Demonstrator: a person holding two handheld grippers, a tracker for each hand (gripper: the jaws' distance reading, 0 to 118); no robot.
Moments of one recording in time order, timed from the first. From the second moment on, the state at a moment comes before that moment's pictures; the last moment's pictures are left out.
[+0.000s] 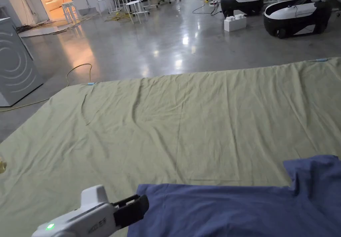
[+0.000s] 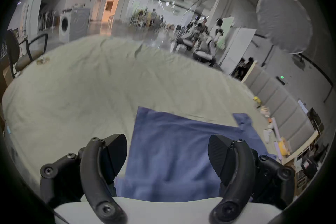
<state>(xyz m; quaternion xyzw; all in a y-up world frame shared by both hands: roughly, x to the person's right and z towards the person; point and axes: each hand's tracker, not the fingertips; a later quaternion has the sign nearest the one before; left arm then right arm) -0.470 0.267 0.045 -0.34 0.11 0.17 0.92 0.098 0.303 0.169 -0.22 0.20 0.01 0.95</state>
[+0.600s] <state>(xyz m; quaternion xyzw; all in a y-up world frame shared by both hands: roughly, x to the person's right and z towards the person) -0.458 0.182 -0.098 -0.49 0.15 0.05 0.85 0.118 0.277 0.095 -0.31 0.14 0.00 0.94</state>
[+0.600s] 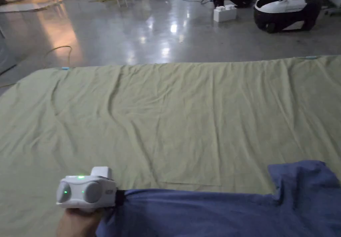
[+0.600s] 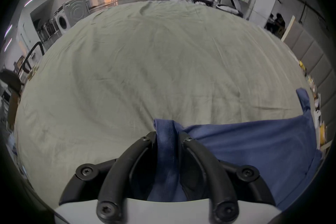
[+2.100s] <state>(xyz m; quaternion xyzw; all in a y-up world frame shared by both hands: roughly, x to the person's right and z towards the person) -0.463 0.209 0.231 -0.40 0.08 0.18 0.89 0.193 0.211 0.113 -0.43 0.09 -0.07 0.90</state>
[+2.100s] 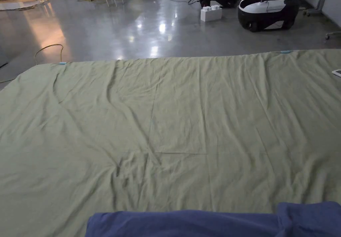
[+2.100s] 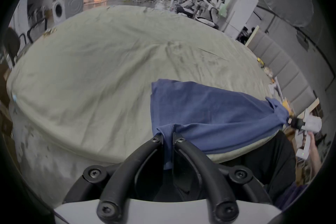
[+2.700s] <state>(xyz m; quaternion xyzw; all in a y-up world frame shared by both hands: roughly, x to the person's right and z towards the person) -0.325 0.393 0.306 -0.10 0.14 0.01 0.98 0.104 0.341 0.191 -0.14 0.16 -0.01 0.98</state>
